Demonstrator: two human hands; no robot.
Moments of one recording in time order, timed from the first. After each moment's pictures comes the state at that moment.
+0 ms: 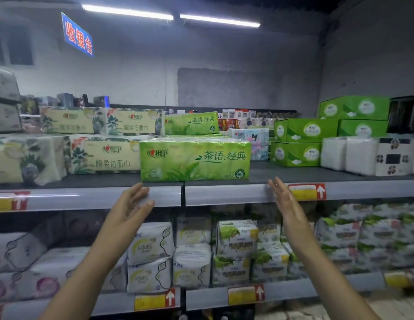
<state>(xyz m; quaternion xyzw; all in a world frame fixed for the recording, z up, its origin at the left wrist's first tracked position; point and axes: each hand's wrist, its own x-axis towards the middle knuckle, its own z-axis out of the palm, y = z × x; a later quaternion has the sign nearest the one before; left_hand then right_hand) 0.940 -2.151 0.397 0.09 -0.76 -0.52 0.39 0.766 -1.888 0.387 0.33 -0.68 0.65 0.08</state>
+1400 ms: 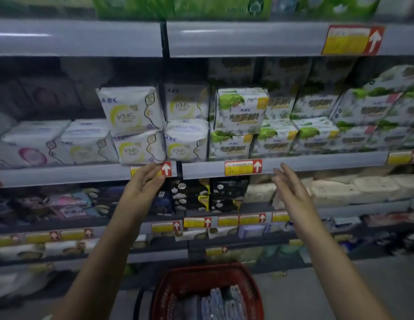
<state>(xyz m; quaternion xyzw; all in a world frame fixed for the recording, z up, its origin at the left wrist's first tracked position) 0.947 -2.099 0.218 0.24 -0.71 -0.63 0.21 0.803 -1.847 0.196 0.12 -0.75 0.64 -0.11</state>
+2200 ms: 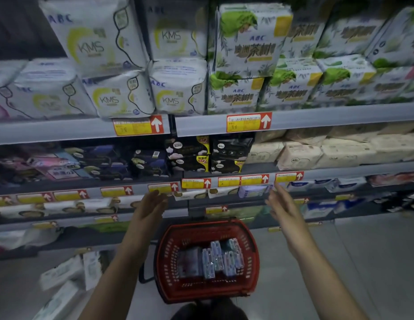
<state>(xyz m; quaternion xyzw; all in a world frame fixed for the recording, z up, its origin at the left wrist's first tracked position) 0.991 -2.071 0.092 0.35 -0.65 -0.67 0.09 0.841 -1.821 0.069 0.00 -0.74 0.64 -0.21</state>
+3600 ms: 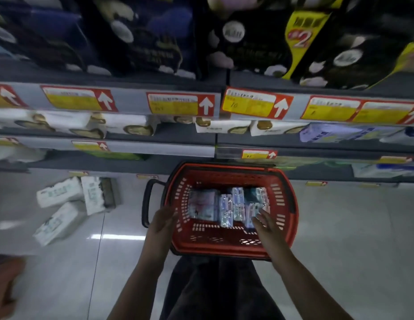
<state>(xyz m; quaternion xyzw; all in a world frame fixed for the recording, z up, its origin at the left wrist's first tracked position) 1.046 -2.087 -0.218 0.49 -0.54 -0.68 0.00 0.902 -1.888 -0.260 -0.12 -0.78 0.42 -0.44</state>
